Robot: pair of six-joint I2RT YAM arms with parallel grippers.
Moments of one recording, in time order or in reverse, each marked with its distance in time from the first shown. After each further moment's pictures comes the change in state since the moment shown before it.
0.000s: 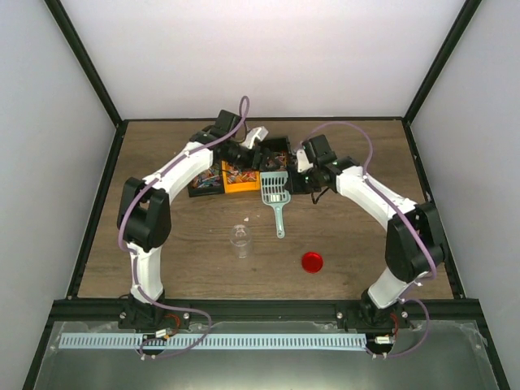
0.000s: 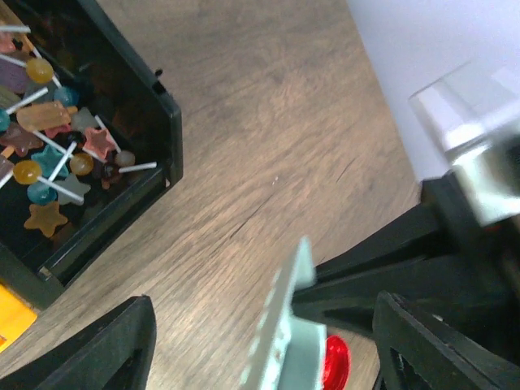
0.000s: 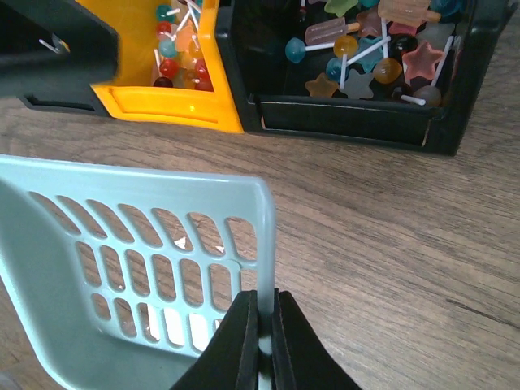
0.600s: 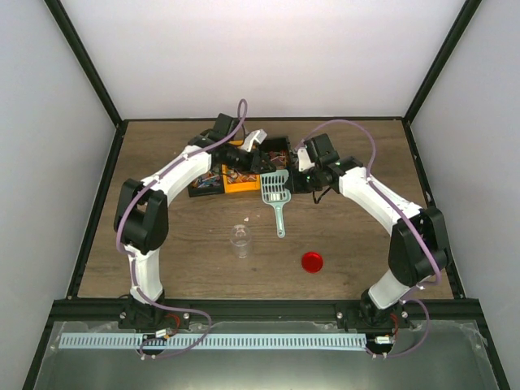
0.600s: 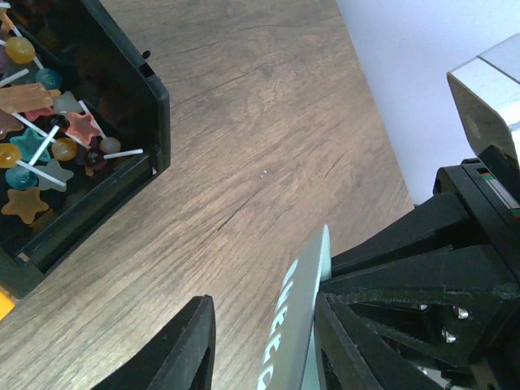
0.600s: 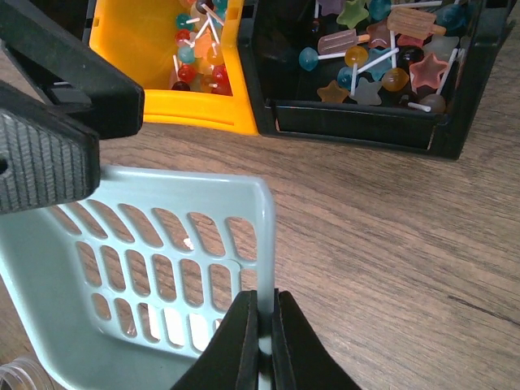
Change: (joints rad) left arm 0.000 -0.033 -0.083 0.053 0.033 -0.032; right arm 0.000 -0.045 -0.001 -0.014 -0.006 -0.011
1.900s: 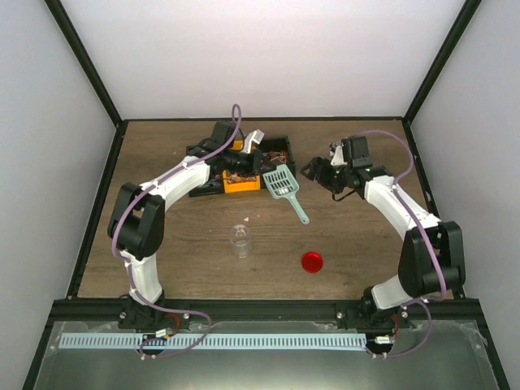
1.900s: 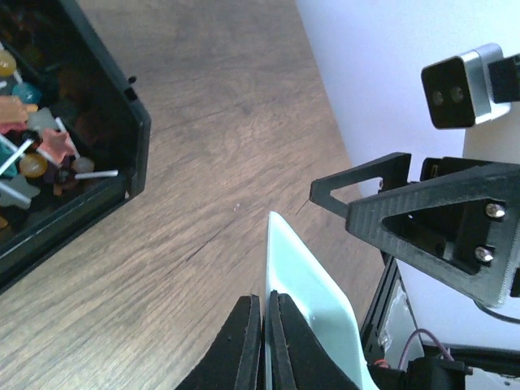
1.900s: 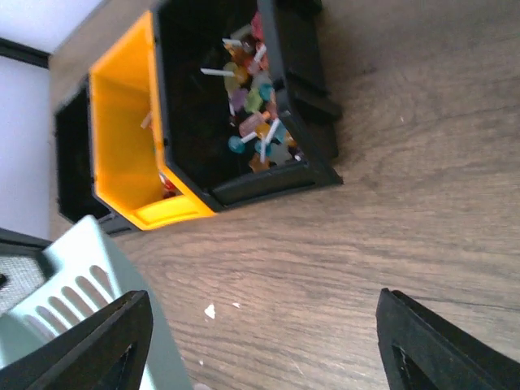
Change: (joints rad) left arm -0.016 -0.069 -0.184 0.294 0.000 -0.230; right arm -0.231 -0.100 -0.171 0.184 -0.126 0.272
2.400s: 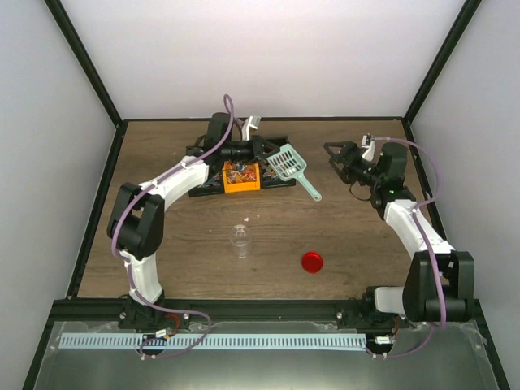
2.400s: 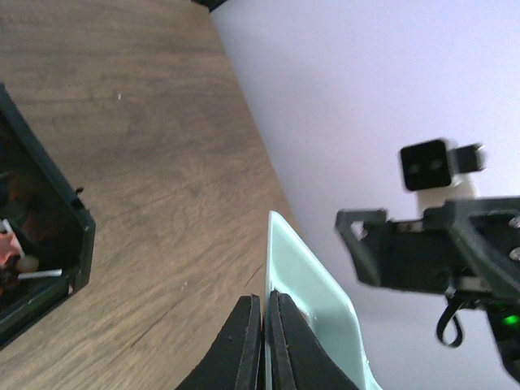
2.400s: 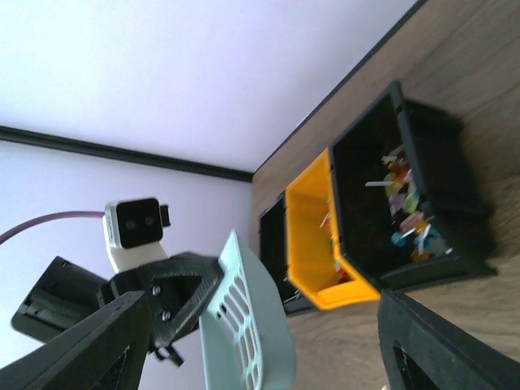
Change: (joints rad) left arm 0.010 0.000 -0.005 0.294 0.005 -0.226; right arm -0.218 -0.214 -0.248 0.607 -0.262 0.465
